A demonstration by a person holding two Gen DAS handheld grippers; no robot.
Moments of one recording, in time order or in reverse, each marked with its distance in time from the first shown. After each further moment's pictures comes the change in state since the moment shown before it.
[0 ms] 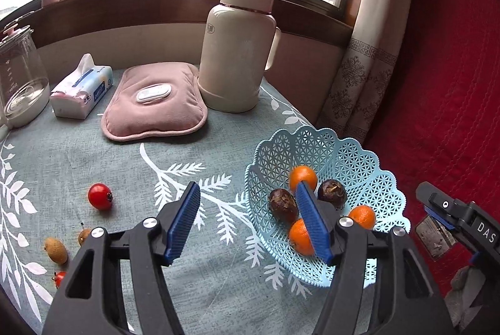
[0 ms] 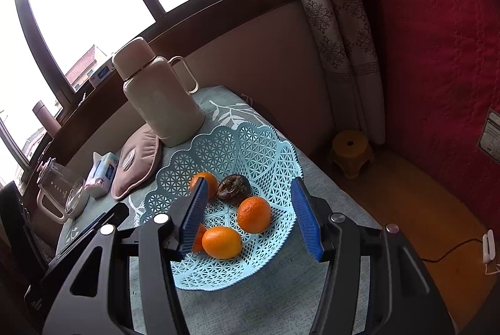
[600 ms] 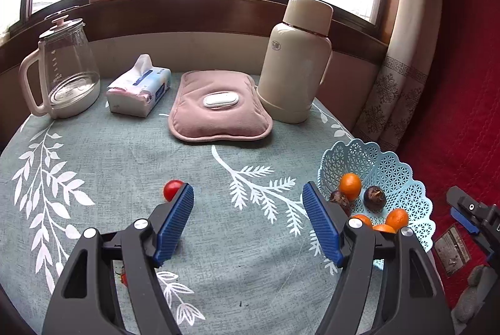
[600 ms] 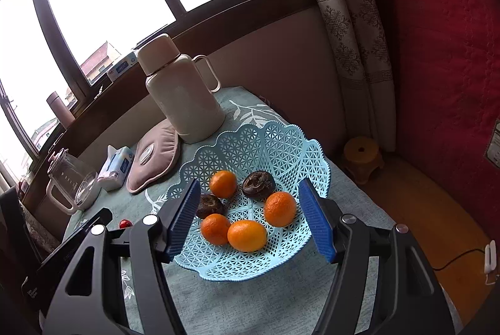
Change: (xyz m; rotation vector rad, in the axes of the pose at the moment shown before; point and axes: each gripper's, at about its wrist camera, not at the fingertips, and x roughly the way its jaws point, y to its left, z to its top) left arm -0.042 0.057 -0.004 -0.068 -0.043 0.139; right arm -0.011 0.022 -0.007 -0.048 -0.012 0.050
